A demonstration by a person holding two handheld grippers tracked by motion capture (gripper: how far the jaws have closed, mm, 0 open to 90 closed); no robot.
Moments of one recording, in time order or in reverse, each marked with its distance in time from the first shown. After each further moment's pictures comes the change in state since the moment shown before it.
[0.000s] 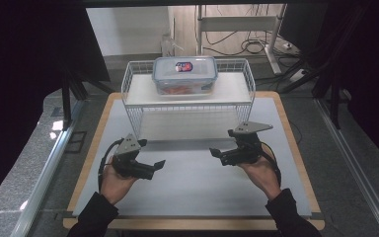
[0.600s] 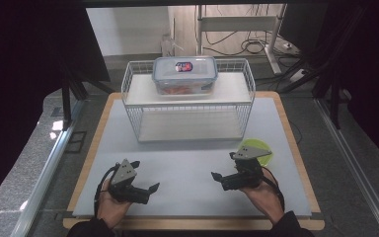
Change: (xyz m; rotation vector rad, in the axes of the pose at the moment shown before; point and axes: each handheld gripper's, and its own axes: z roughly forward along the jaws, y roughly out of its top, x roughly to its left) left arm -0.025 -0.061 -0.006 0.025 0.045 -0.003; right arm 0.029 -0.055 -0.005 0.074 -0.001 0.006
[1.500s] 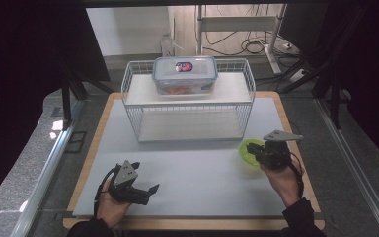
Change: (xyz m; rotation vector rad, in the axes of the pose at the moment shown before) left arm 0.004 -0.003 0.004 0.034 0.004 0.004; right arm -0.079 0.001 -0.041 -0.014 -0.213 0.126
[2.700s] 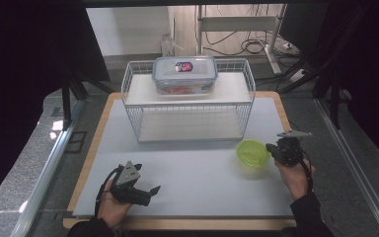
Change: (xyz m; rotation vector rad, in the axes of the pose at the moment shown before) left arm -0.002 -0.001 0.005 0.034 -0.019 0.016; right arm -0.056 -0.029 0.019 0.129 -0.174 0.106
